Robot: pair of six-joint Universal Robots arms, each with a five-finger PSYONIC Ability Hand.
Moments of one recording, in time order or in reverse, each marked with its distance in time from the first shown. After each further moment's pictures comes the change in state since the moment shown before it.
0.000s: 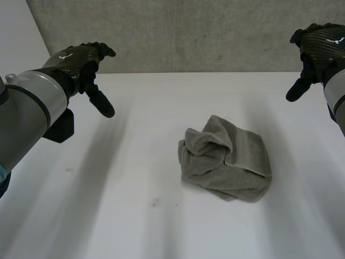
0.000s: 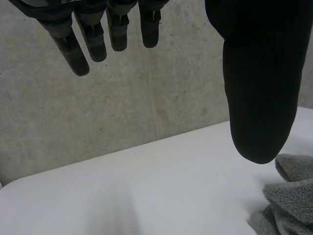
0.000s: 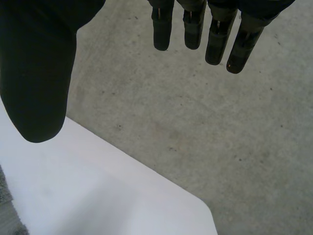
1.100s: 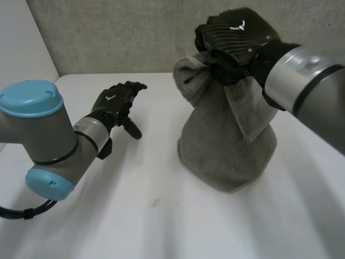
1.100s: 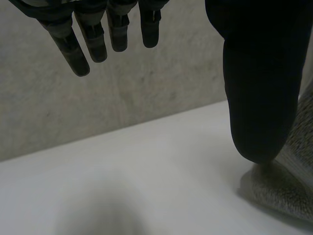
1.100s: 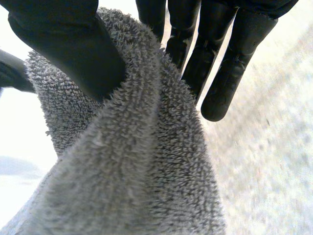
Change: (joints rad) left arm 0.050 -0.273 -0.234 0.543 0.234 0.005; right arm 0.179 0.068 -0.207 0.108 -0.451 -0.077; left_hand 0.003 0.009 0.009 0.008 0.000; right_hand 0.738 0.940 0.958 0.957 0.896
